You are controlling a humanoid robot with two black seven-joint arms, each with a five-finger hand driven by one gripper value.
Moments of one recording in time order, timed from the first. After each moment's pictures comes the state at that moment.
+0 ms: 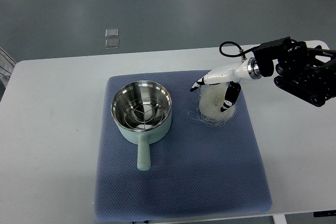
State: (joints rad) left arm -0.01 0.00 -0.04 -0.16 0.01 -0.01 0.17; right arm 1.14 -0.36 0.07 0.77 -1.67 0.32 0.49
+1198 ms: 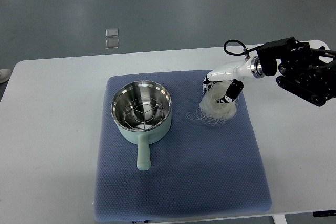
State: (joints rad) left arm -0.01 0.00 -0.04 -0.16 0.01 -0.01 0.17; right arm 1.13 -0.35 0.09 0.75 -1.66 0.31 0.48
